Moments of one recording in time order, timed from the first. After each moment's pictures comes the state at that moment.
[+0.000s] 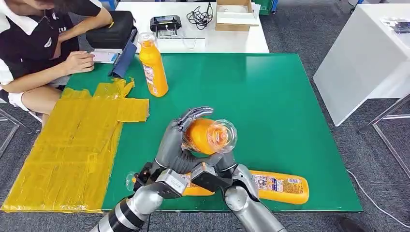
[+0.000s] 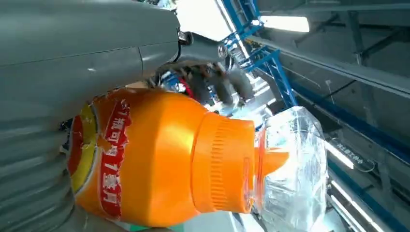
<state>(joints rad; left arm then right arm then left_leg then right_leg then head) -0.27 -0.09 -0.67 -1.53 -0.33 0.37 -0.49 -0.33 0.19 0.67 -1.09 0.44 -0.34 -0.45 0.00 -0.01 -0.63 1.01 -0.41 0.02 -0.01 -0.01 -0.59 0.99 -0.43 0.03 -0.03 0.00</state>
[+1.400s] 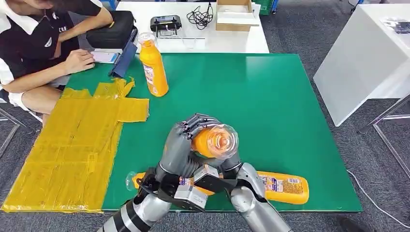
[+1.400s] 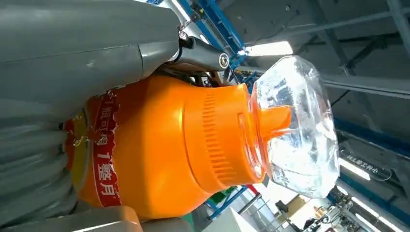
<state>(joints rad) -0.26 -0.11 -0.69 -1.51 -0.56 0.51 -0.43 -0.32 0.15 0.66 -1.19 0.50 -0.34 -0.43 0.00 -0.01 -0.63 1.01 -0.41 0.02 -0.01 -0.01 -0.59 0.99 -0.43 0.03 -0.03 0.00</state>
